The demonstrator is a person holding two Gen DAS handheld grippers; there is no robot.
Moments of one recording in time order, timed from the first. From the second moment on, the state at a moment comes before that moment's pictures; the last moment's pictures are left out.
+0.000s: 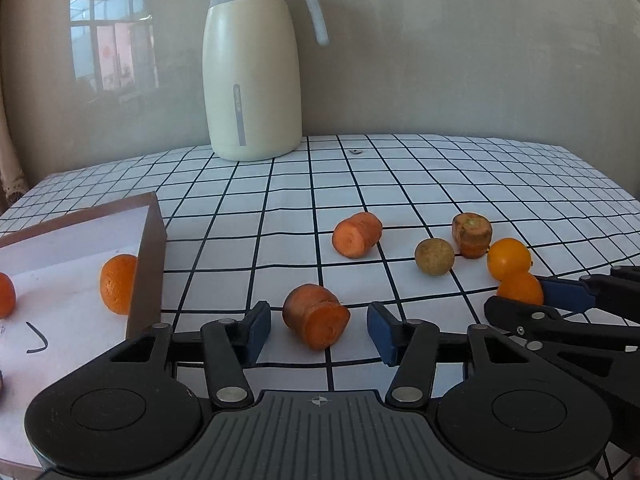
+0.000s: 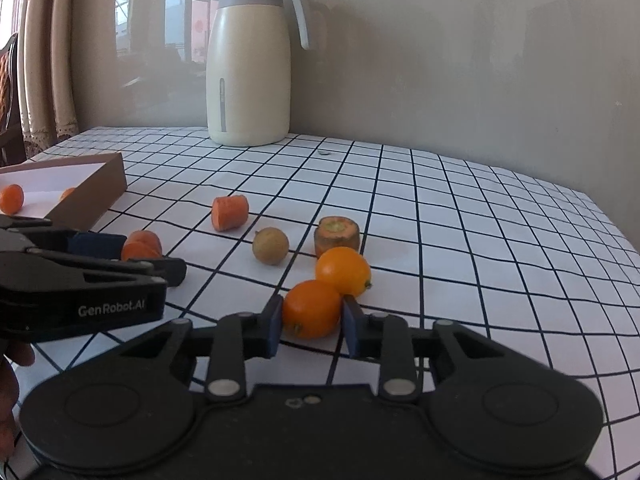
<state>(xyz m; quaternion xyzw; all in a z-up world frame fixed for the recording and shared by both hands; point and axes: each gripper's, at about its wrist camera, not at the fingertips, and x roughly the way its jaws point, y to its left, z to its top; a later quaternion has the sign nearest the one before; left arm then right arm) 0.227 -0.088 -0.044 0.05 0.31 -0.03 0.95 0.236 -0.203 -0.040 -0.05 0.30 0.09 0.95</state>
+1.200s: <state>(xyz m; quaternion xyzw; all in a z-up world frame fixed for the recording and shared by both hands) 0.163 -0.094 0.000 0.08 0.24 -0.07 0.97 0.193 -0.215 -0.002 -0.06 0.25 0.07 0.96</state>
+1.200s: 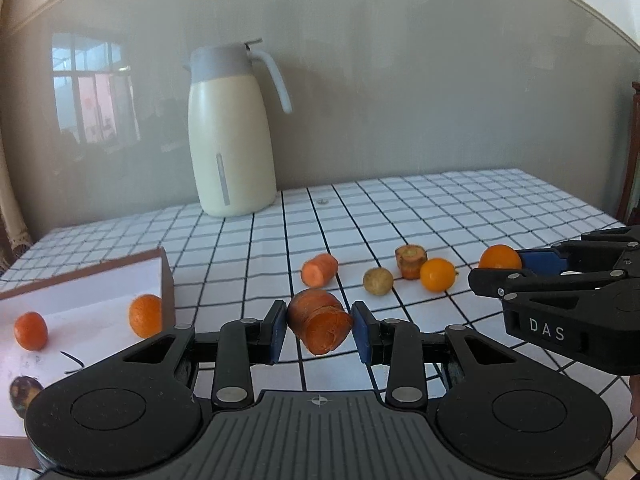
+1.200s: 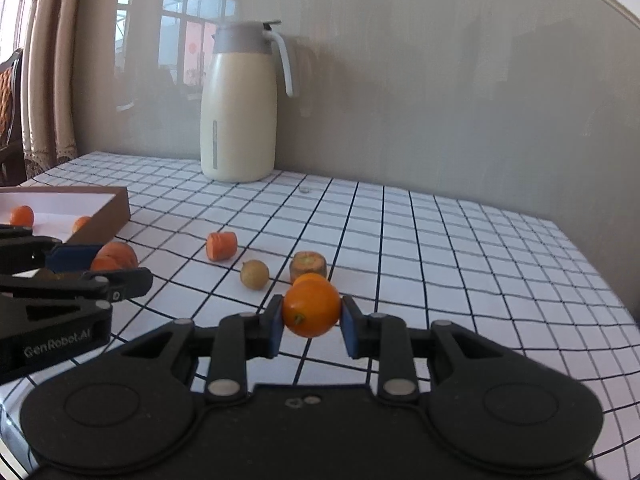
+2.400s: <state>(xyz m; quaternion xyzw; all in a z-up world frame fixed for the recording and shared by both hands) 0.095 0.000 0.029 0.05 0.19 0.02 0.98 0.159 -0.138 0.038 -0.09 0.18 0.17 0.97</state>
